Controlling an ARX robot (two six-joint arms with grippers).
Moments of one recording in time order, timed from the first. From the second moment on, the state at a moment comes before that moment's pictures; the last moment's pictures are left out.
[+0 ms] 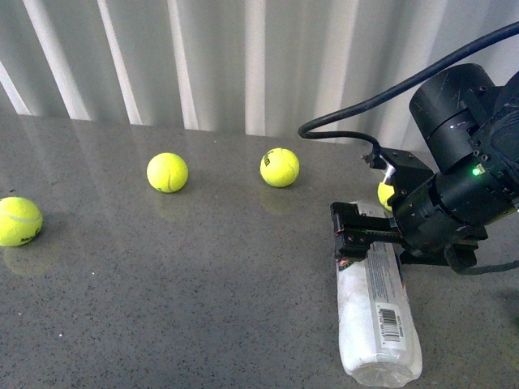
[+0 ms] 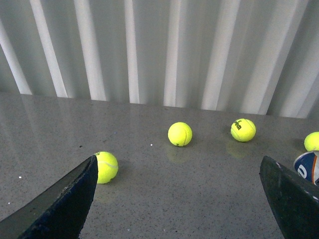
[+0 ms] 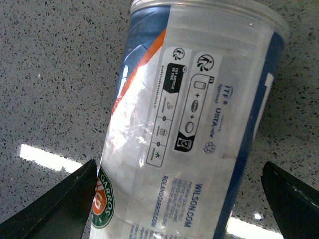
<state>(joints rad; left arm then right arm) 0.00 0.00 0.02 0.00 0.00 0.00 0.24 2.12 1.17 -0.16 -0.15 0.19</state>
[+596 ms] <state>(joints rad) 0.00 0.00 0.02 0.00 0.00 0.00 0.25 2.11 1.16 -0.15 -0.11 0.19</state>
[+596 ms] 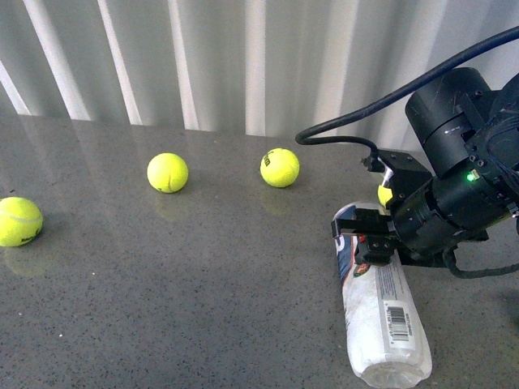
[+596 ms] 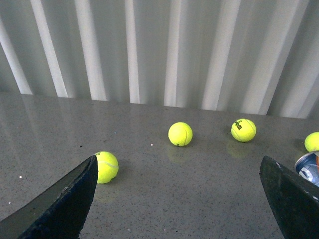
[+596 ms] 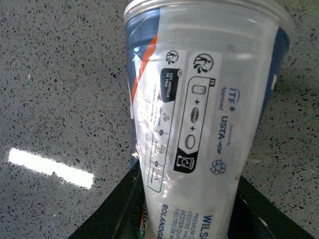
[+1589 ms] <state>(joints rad) 0.00 0.00 0.02 0.00 0.00 0.00 0.23 1.73 0.96 0.18 0.23 -0.39</state>
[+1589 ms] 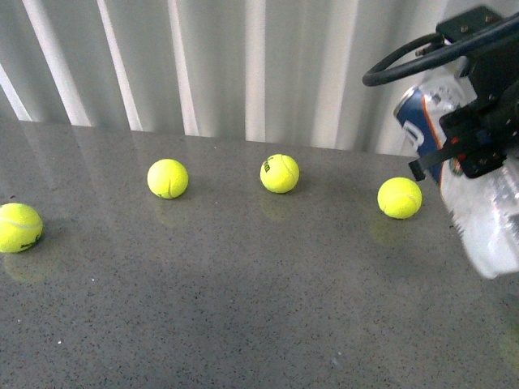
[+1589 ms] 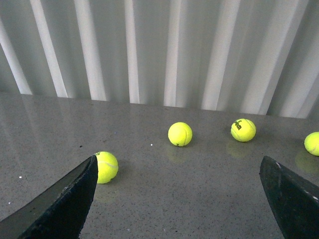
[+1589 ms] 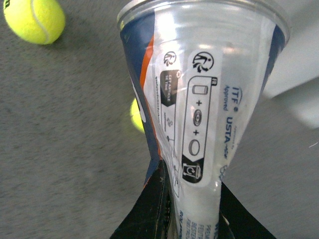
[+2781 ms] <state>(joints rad) 0.00 0.00 0.02 0.00 0.00 0.00 0.56 2.08 1.00 0.40 -0.10 -1.04</state>
